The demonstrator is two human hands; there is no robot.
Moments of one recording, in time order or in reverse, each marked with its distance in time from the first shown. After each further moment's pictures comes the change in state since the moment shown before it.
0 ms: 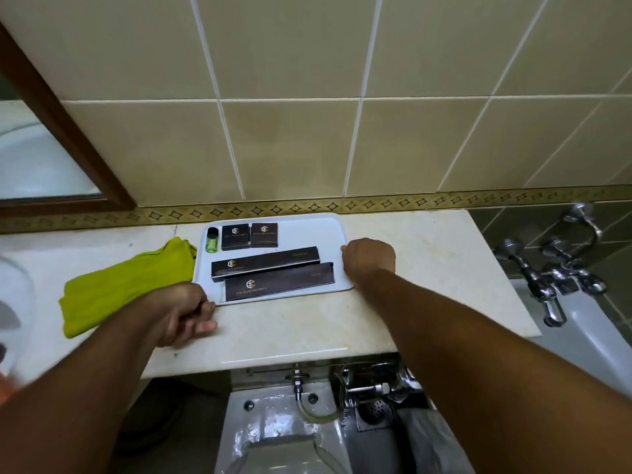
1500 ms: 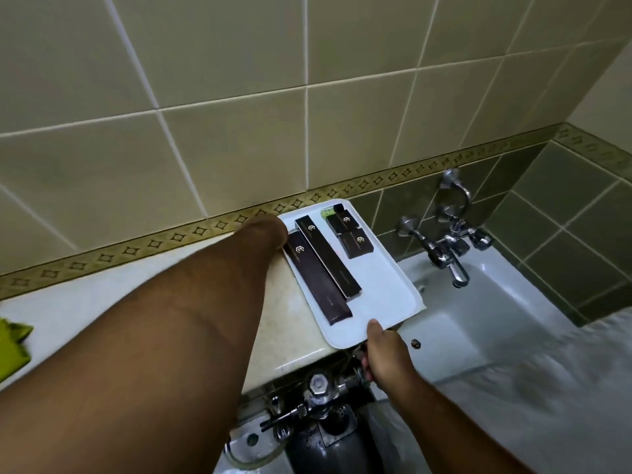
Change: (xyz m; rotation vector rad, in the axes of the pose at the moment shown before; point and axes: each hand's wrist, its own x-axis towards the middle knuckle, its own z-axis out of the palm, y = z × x) left_hand -0.035 0.296 0.244 0.910 0.359 0.773; right_hand -0.157 0.177 0.062 1.384 -0.115 0.830
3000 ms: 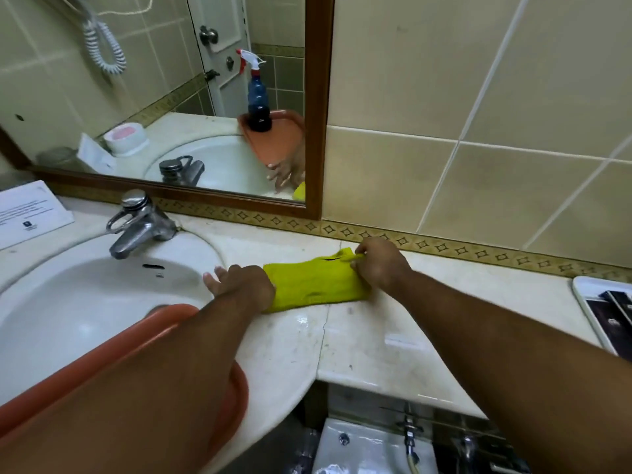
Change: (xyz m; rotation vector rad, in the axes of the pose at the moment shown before) left_hand -0.246 -0.504 0.047 -0.204 -0.013 -0.844; right_hand -0.162 -0.170 0.430 -0.971 -0.286 -0.984
